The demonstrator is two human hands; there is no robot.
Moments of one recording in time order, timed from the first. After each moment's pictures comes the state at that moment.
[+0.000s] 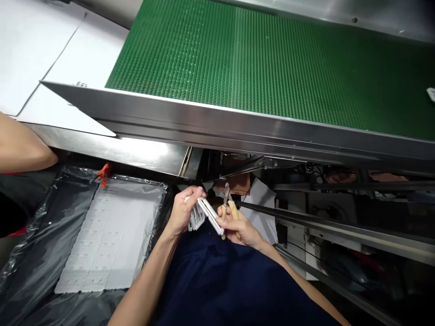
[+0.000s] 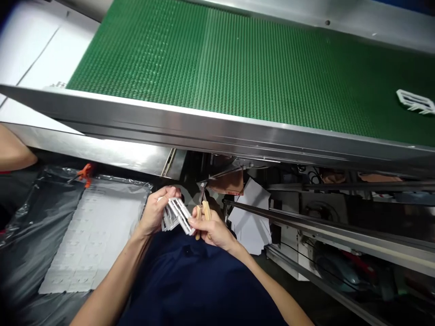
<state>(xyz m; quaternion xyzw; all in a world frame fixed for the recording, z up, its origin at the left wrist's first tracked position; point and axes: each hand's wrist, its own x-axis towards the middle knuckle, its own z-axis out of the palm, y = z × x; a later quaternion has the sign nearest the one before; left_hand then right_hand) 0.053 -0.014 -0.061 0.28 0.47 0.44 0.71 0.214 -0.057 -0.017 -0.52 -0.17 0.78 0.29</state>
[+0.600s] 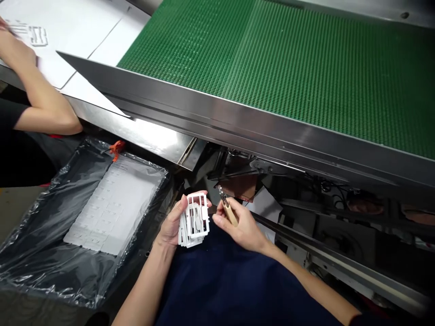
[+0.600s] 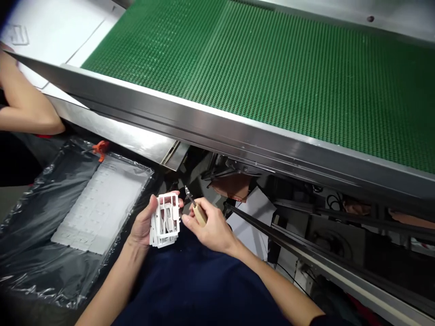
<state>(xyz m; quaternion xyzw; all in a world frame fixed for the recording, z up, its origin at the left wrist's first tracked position) 0.093 -0.071 -0.040 0.00 0.32 0.48 0.82 0.274 -0.037 0.015 -0.52 -0.60 0.59 0.15</state>
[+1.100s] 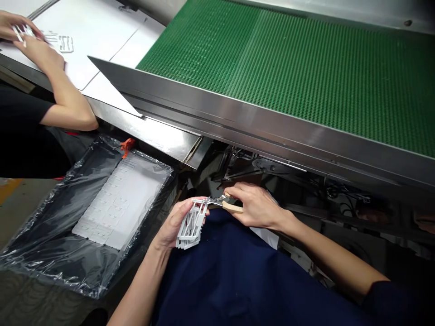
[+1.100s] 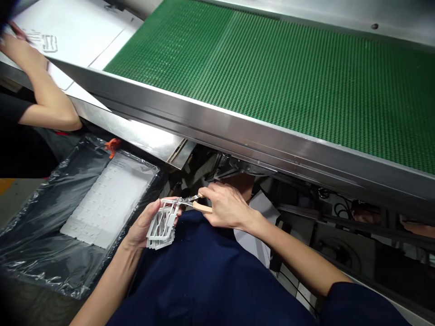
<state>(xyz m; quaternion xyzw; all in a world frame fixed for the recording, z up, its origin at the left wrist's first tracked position) 0.087 -0.089 -0.030 0.10 0.39 0.46 0.79 0.291 0.010 0.035 -0.38 -0.88 0.27 -0.05</state>
